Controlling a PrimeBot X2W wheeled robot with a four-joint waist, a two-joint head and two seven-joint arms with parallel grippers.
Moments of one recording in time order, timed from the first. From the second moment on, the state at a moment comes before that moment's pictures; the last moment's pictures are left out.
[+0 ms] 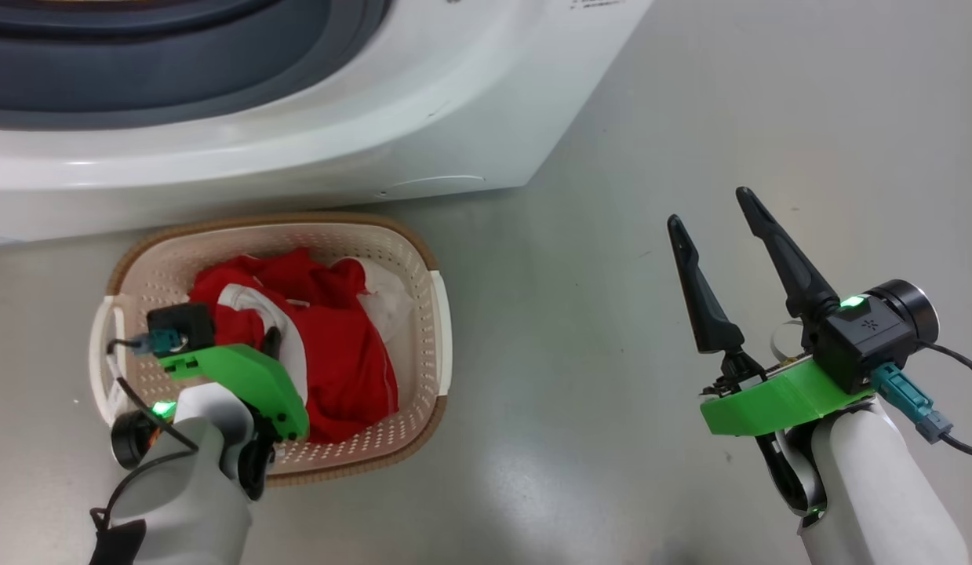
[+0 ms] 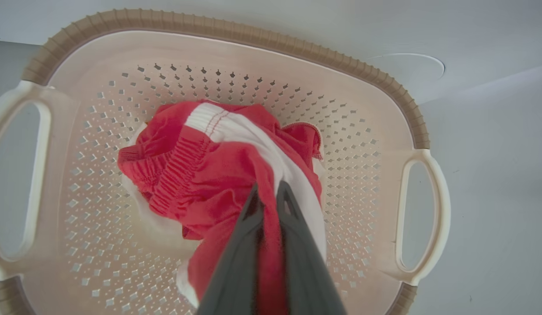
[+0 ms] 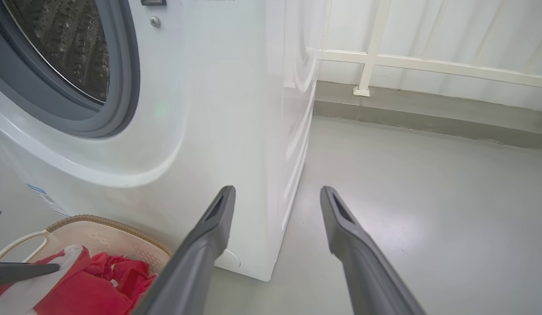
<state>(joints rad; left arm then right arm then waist) -0.81 0.05 -0.20 1.25 -0.53 -0.08 -0.08 -0.32 -0.06 0.11 0.13 0.14 0.12 -0.26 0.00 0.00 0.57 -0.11</state>
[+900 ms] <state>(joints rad) -0.75 0.04 -0.23 1.15 -0.52 -0.09 -0.25 -0.30 -0.06 0.10 0.16 0.15 0.12 -0.26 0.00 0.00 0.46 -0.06</state>
